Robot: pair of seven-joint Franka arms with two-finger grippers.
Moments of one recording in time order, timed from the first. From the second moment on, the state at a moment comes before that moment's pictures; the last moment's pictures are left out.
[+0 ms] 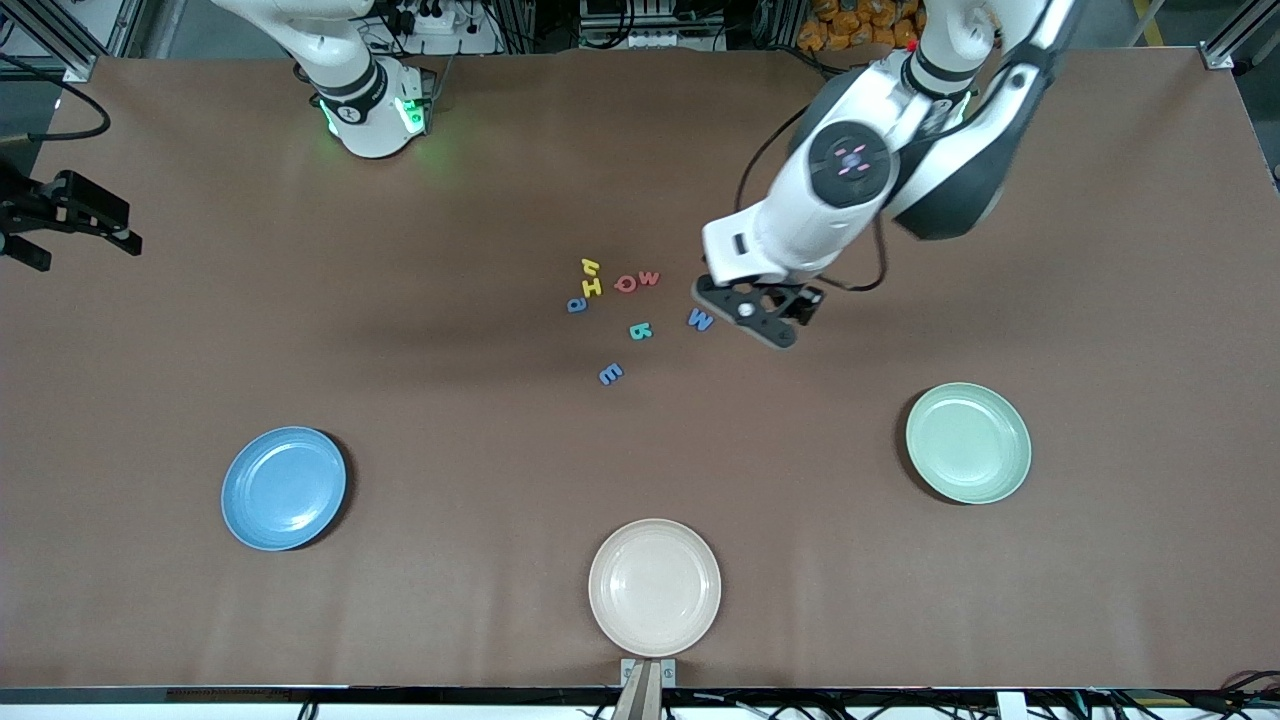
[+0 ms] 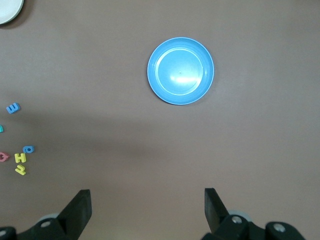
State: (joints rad) left arm -0.40 0.33 -0.28 -1.70 -0.07 1.97 -0.10; right arm -0.09 -0.04 0.02 -1.59 0.04 1.55 -0.23
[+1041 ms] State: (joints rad) left arm -0.69 0.64 -0.23 -1.59 0.04 2.33 -0.22; right arm -0.09 -0.04 0.02 -1.59 0.04 1.55 -0.23
